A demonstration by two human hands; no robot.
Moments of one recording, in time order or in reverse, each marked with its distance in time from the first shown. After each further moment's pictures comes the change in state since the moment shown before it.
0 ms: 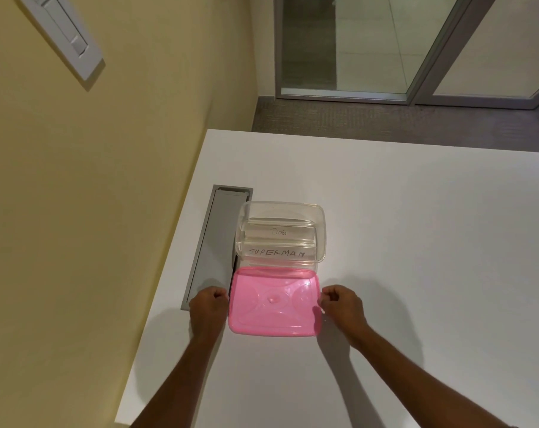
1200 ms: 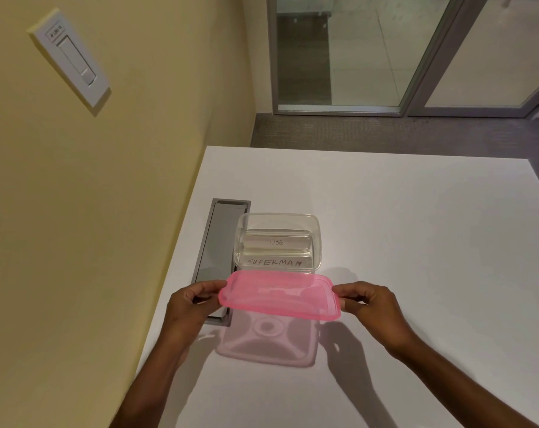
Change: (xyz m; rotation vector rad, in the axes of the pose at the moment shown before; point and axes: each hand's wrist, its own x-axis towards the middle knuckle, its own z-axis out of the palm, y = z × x) left_hand -0.028 0.043 -0.085 -0.554 -0.260 0.061; right_hand -0.046 -0.031 -0.091 0.221 -0.104 -0.346
